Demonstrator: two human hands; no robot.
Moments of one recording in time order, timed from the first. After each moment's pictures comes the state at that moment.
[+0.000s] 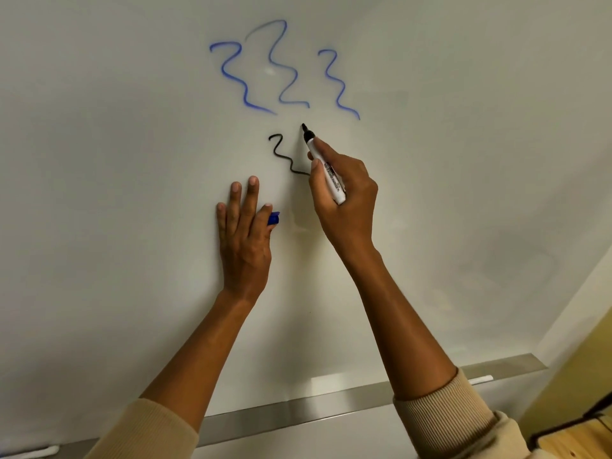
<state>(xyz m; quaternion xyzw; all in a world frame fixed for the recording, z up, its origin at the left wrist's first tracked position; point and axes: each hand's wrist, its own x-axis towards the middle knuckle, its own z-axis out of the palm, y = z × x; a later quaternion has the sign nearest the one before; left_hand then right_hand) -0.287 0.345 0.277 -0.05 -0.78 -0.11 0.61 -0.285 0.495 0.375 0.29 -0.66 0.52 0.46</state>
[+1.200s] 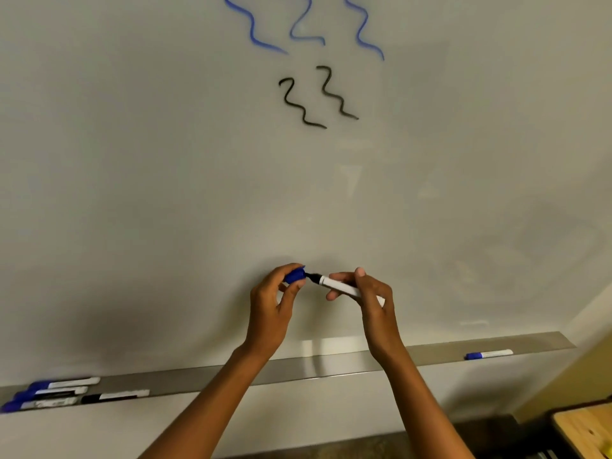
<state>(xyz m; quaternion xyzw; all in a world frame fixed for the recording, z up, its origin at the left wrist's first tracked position) -0.203 0.389 0.165 -0.03 -0.77 -0.55 0.33 -0.225 0.559 0.194 0.20 -0.67 0.71 0.06</state>
